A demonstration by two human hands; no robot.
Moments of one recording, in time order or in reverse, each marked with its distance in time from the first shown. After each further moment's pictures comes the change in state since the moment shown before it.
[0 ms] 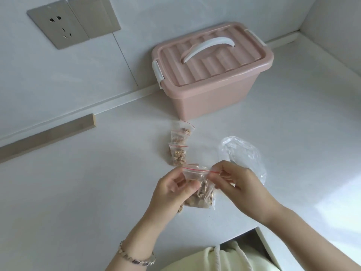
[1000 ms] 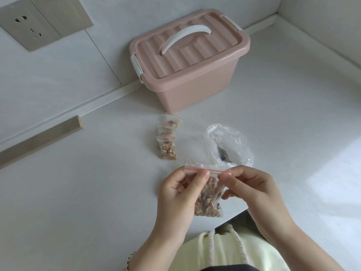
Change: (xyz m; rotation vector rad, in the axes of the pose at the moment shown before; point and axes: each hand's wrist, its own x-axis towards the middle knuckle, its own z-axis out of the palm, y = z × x) left_hand -0.028 0.021 0.061 -0.092 0.212 0.038; right_hand -0.055 -0.023 -0.004 0.639 0.310 0.199
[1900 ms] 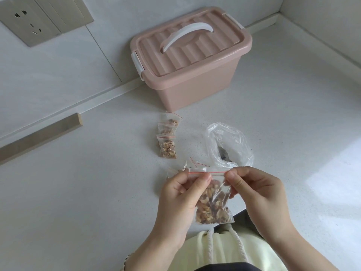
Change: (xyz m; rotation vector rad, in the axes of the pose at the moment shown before) left_hand -0.006 0.005 0.000 -0.092 -0.038 -0.169; right_hand -0.001 0.013 -0.002 -0.159 0.159 -0.136
